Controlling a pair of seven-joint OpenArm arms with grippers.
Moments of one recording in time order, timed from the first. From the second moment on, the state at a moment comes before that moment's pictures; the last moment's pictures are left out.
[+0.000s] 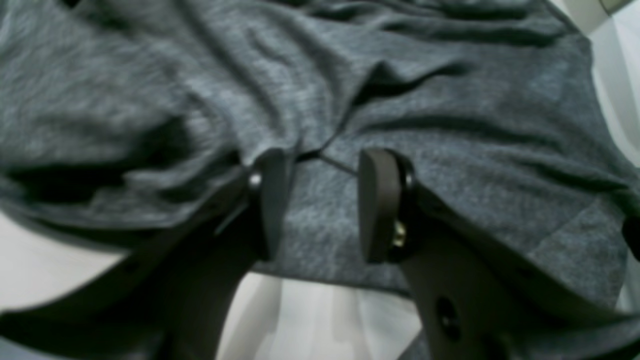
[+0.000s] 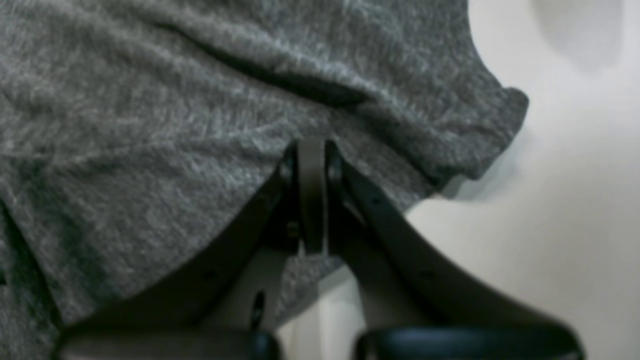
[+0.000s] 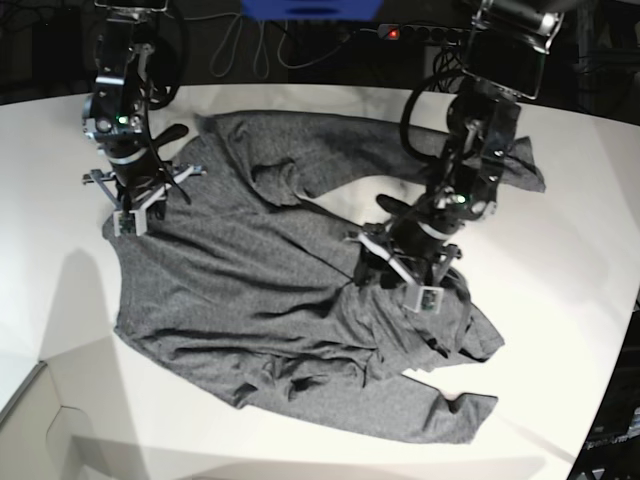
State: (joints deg) left arm -5.1 -10.6 16.3 83.4 -29.3 -2.9 27.4; right arm -13.6 1.6 14.8 94.8 -0.3 14.4 -29.9
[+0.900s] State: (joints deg) left arm -7.2 -5.7 6.5 75.7 -29.1 -2.9 27.7; right arm -12.3 1.8 15.1 91.7 -0.3 14.4 -29.9
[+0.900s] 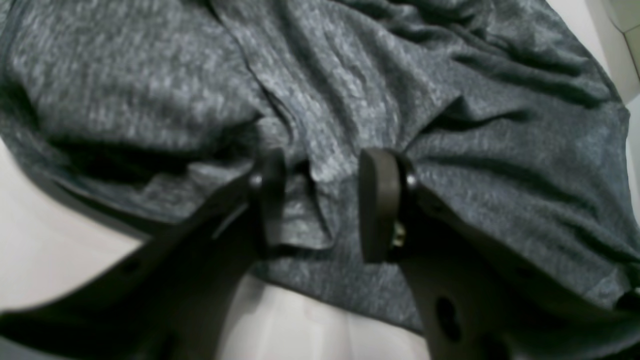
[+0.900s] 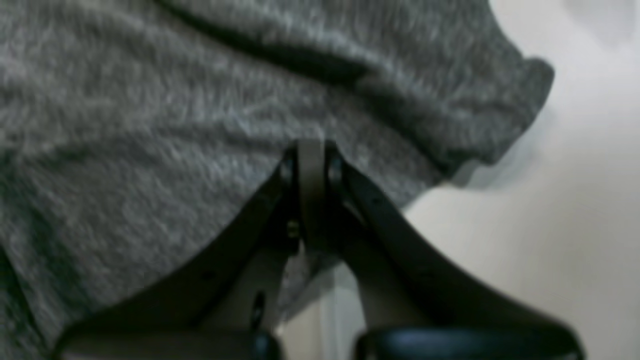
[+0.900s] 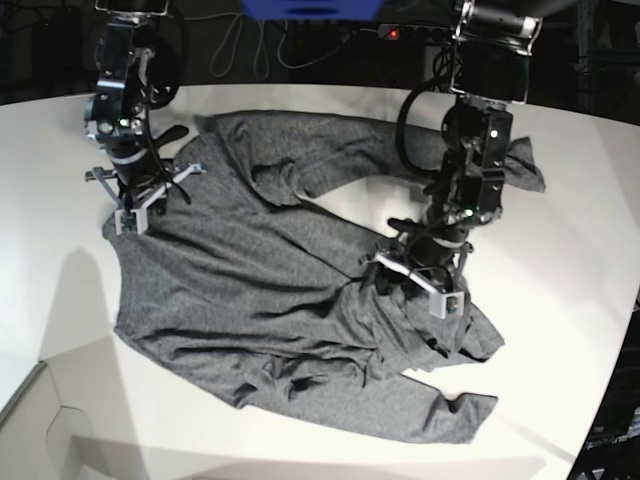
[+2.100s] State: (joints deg) left arm -11.4 -3.6 8.9 67.6 -29.3 -3.0 27.8; right arm -12.4 1.8 15.1 91.7 -0.3 14.4 -29.9
